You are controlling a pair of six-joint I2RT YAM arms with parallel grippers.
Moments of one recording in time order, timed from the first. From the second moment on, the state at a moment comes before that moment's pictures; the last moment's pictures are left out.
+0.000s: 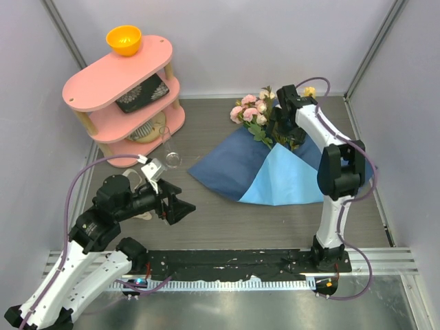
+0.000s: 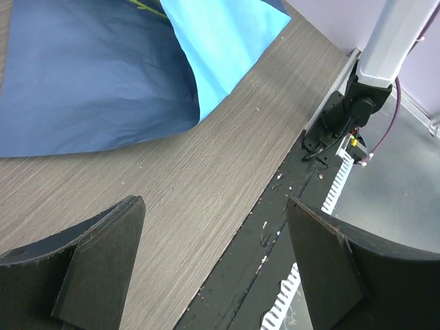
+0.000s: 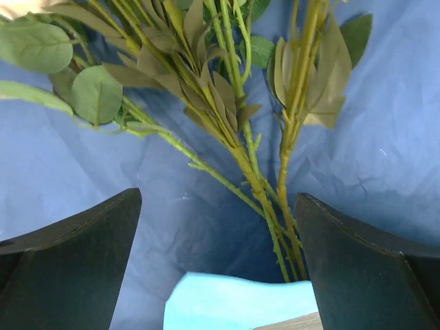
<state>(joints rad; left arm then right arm) -0.59 0.53 0.79 -0.59 0.45 -0.24 0.22 1.96 1.70 -0.88 0.21 0.53</state>
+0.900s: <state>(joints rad) -0.59 0.68 0.79 -0.52 0.51 -0.24 0.61 1.21 0.95 -1.17 0.06 0.76</state>
